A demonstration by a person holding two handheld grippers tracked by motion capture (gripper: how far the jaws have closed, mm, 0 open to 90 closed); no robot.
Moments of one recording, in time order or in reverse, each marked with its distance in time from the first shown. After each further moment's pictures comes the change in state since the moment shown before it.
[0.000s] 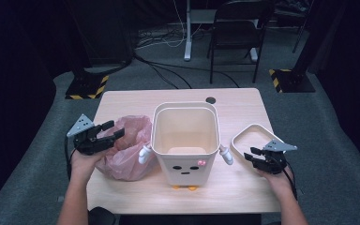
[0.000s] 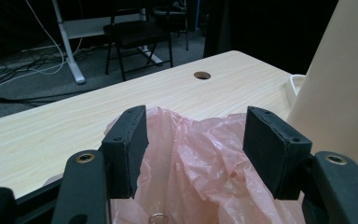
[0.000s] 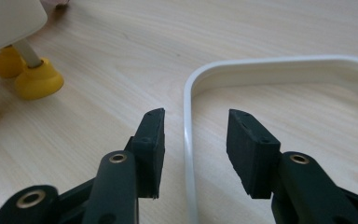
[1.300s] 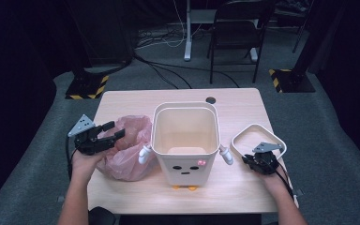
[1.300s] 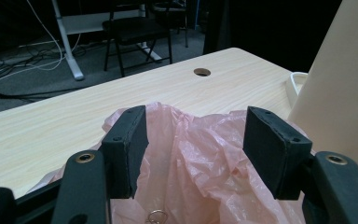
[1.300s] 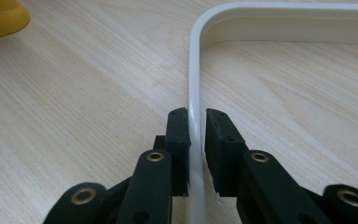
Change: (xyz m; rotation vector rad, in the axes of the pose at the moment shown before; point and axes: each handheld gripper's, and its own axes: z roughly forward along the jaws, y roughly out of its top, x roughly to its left) left arm 0.002 -0.003 0.003 0.012 -0.003 -0.009; right arm 0.004 -0.009 0.027 0.180 -0.026 -0.077
